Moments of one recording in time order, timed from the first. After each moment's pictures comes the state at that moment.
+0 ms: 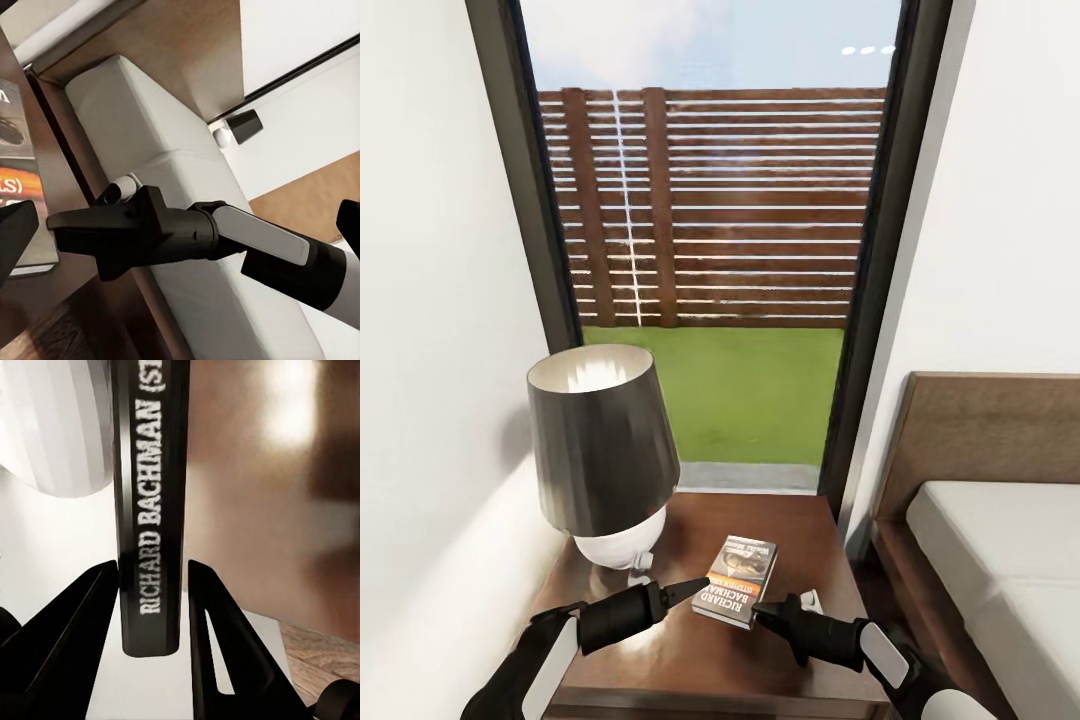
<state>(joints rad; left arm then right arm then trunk) -0.34 0.02 -0.07 -0.93 0.47 0.60 -1.07 -0.54 -0.03 0.04 -0.36 -0.76 0.77 0.66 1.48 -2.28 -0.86</state>
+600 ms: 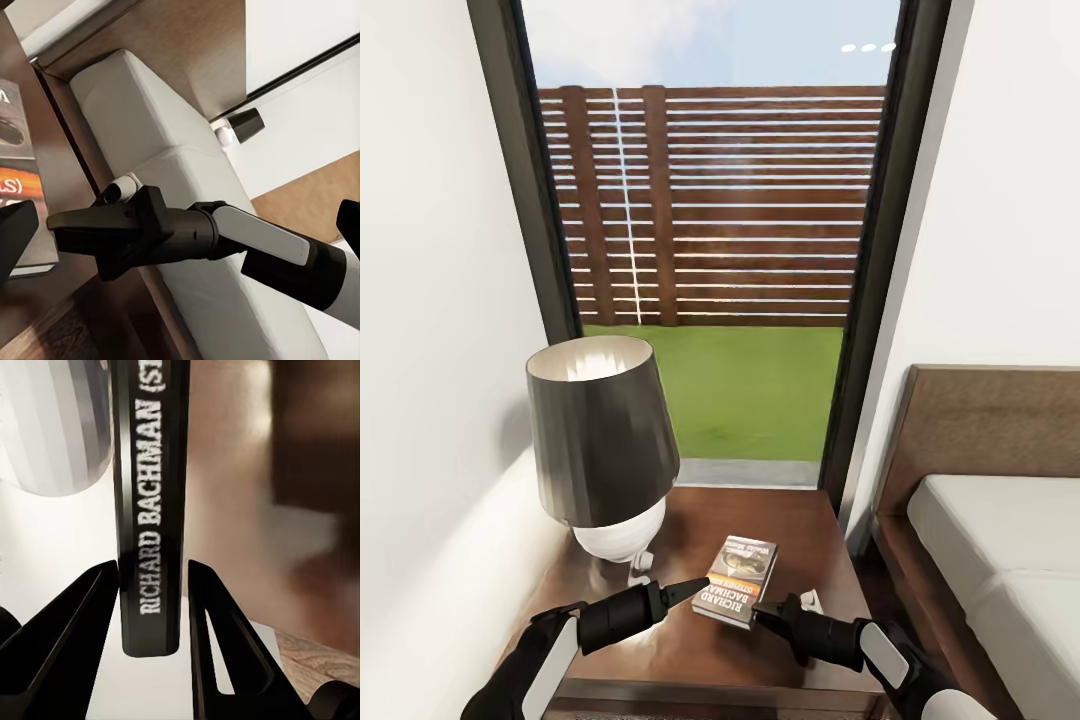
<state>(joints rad) -0.34 0.02 -0.07 -0.93 0.47 0.60 -1.07 -0.54 -0.03 0.04 -0.36 -0.76 0.77 0.66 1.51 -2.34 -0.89</state>
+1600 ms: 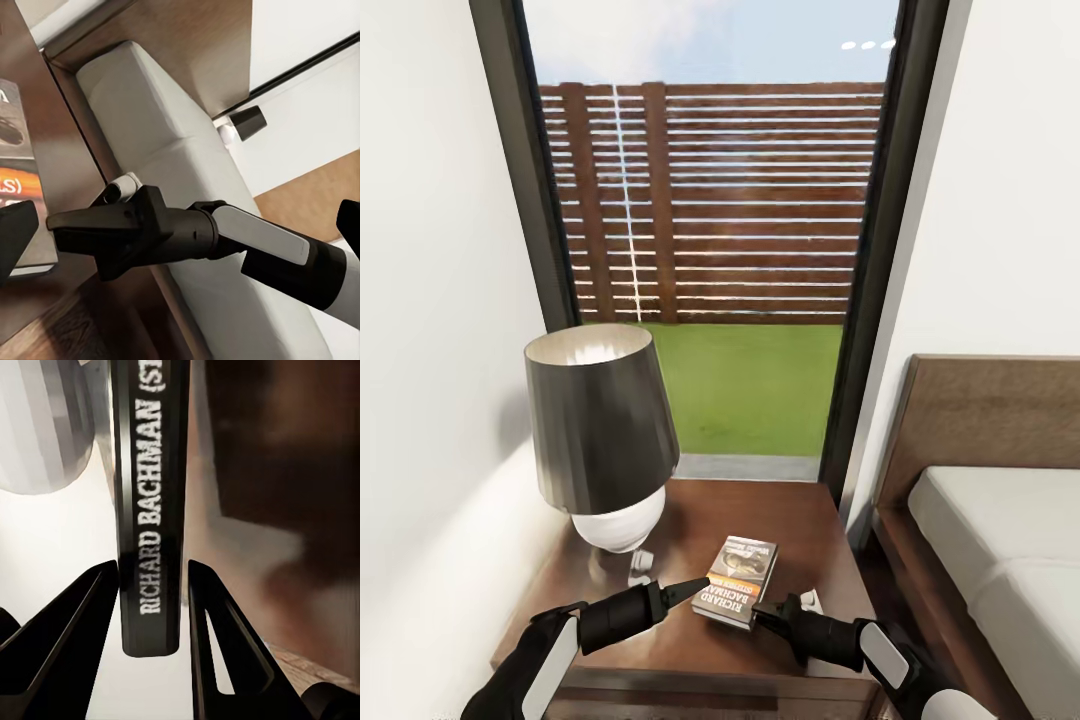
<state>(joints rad) -0.34 0.02 -0.07 -0.93 0.47 0.60 -1.07 -0.54 -0.03 0.04 -0.36 -0.76 0.77 0.66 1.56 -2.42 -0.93</state>
